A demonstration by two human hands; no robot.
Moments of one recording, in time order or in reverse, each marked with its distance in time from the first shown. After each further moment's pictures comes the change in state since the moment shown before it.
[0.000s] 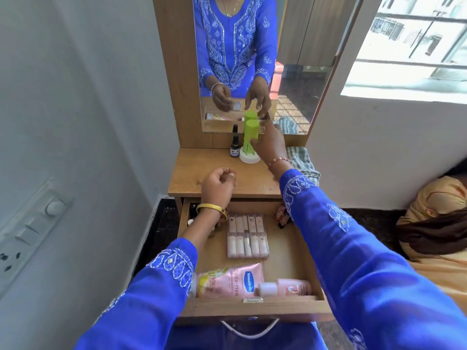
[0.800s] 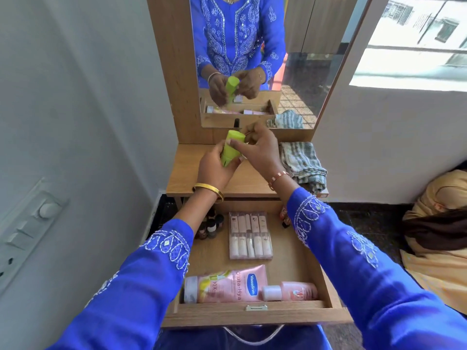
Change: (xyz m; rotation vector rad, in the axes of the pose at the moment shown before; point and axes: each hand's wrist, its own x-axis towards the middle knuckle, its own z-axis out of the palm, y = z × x) left_hand 0.038 0.017 -0.007 0.313 -0.044 0.241; right_hand -0.036 -0.016 0.015 0.473 -0.015 -0.107
